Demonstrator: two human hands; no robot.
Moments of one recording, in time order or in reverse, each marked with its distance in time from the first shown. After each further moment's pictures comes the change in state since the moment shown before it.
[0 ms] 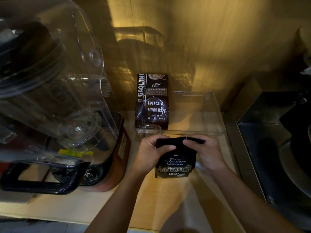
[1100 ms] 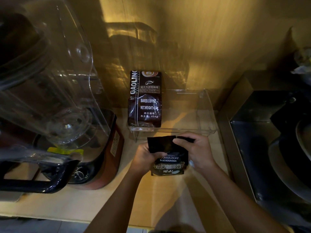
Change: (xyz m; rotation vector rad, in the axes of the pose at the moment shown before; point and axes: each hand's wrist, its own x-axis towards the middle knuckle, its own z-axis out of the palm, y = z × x) left_hand 0.003 -0.048 0.002 0.017 0.019 -0.174; right_hand 0.005 0.010 -0.005 -0.134 0.003 -0.035
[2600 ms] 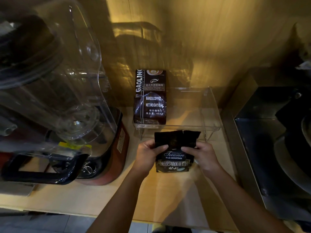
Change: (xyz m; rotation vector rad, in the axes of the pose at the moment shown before) left_hand -0.012 0.001 -0.004 -0.110 0.079 -0.002; right_hand -0.009 0.040 -0.014 0.096 0.005 0.212
